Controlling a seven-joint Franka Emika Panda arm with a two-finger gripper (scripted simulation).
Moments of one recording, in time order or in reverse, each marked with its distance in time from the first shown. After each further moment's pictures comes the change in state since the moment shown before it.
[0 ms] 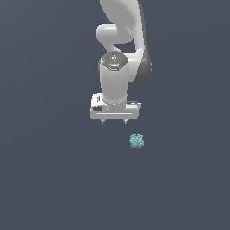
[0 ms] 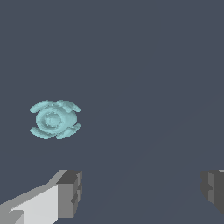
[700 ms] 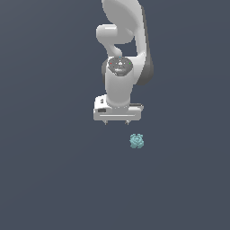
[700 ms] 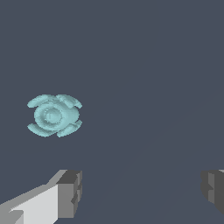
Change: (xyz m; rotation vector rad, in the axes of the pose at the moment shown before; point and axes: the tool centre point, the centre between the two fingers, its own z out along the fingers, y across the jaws) arm -0.004 -0.010 0.013 -0.019 -0.022 -0.007
